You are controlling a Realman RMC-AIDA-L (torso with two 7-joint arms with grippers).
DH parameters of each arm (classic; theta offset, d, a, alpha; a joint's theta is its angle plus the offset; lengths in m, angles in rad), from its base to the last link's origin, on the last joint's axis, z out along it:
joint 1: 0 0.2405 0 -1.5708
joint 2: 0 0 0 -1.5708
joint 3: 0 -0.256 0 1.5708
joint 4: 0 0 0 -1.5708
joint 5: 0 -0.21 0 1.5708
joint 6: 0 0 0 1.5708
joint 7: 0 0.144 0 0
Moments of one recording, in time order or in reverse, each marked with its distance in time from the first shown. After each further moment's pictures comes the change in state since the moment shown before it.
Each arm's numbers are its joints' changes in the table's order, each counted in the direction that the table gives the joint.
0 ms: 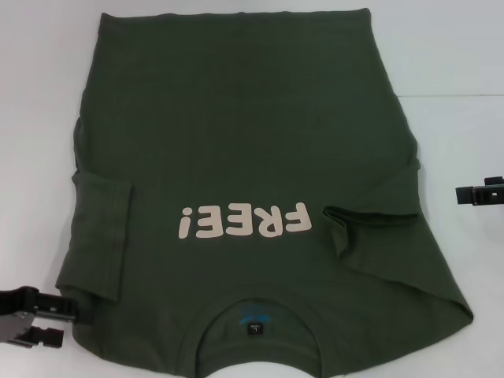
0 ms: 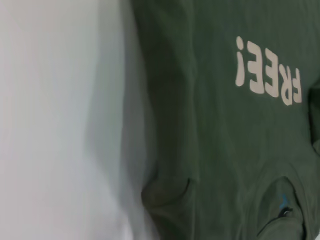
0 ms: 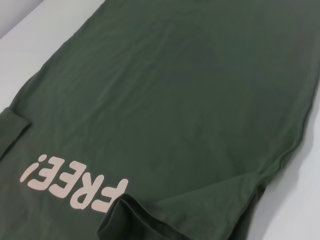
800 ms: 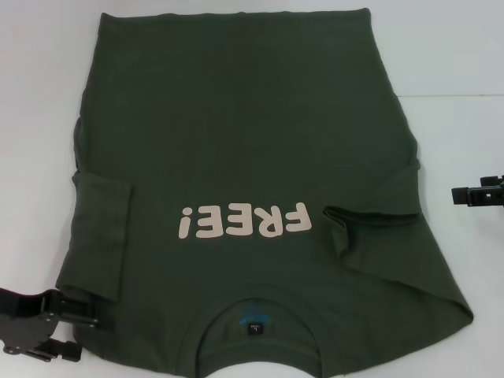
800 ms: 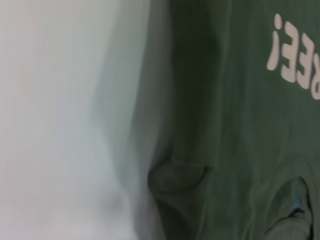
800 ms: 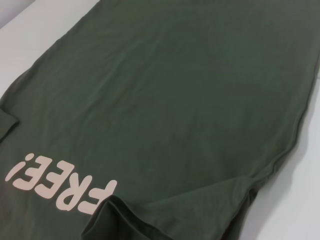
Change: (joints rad) left arm -0.068 0.001 -0.006 -0.118 -0.065 -0.050 -0.125; right arm 0.008 0.001 0.001 0.063 -0.001 0.070 -0.062
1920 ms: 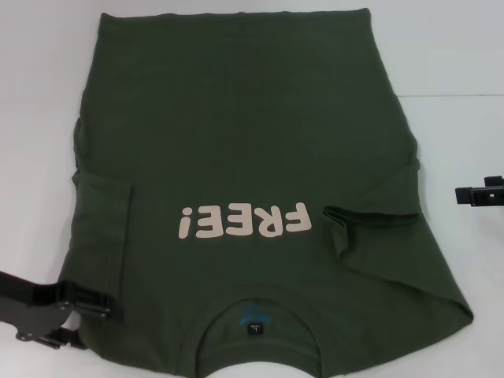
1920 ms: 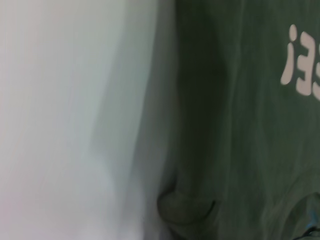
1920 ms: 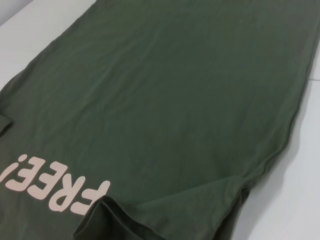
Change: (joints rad) left arm -0.051 -0.001 -0.002 -0.053 -0.037 -0.082 -0.011; right arm -0.008 0.003 -0.009 0.001 -0.001 0.013 -0.015
